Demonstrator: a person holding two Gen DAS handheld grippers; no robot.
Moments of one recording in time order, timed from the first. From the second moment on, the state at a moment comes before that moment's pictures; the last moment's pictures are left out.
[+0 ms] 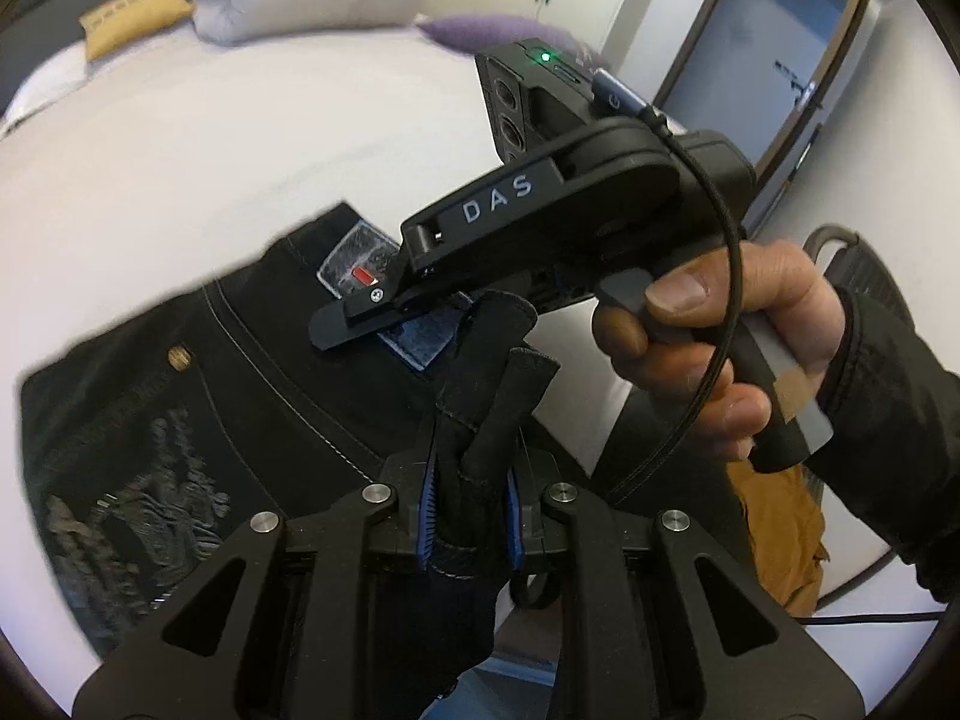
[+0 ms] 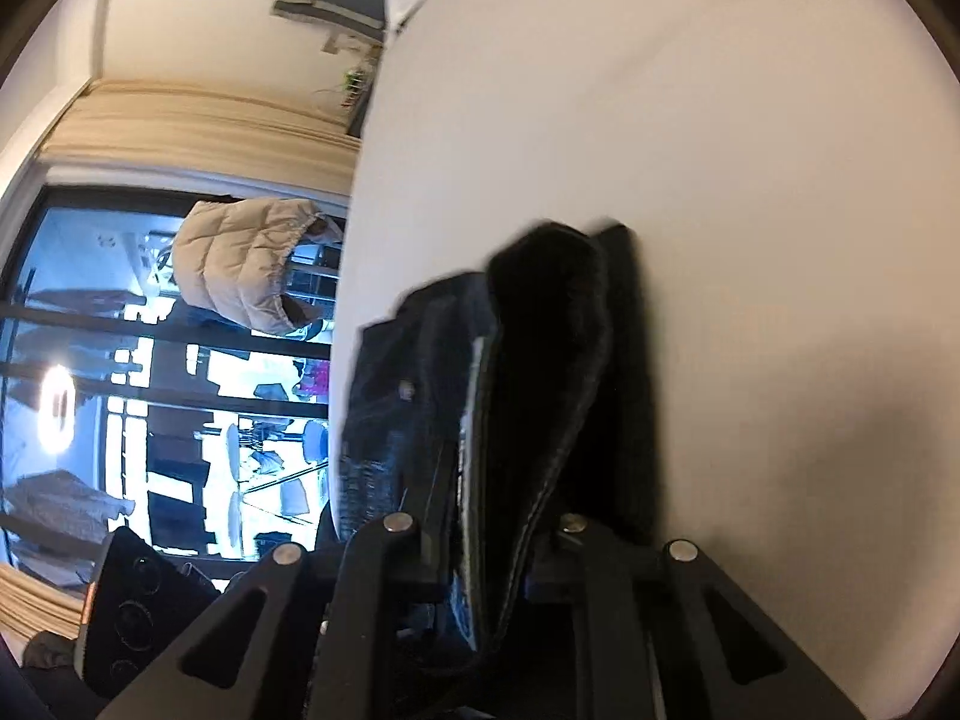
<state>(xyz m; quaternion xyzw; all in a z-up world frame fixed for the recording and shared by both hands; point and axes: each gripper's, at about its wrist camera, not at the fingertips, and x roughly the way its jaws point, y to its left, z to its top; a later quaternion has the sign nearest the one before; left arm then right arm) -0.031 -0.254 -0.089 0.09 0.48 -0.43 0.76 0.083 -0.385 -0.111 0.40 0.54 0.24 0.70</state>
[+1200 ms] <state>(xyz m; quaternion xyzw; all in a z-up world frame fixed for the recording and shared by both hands) 0.027 -0.155 -0.115 0.06 0.56 -0.32 0.76 -0.022 -0.405 -0.054 0.39 0.49 0.16 0.77</state>
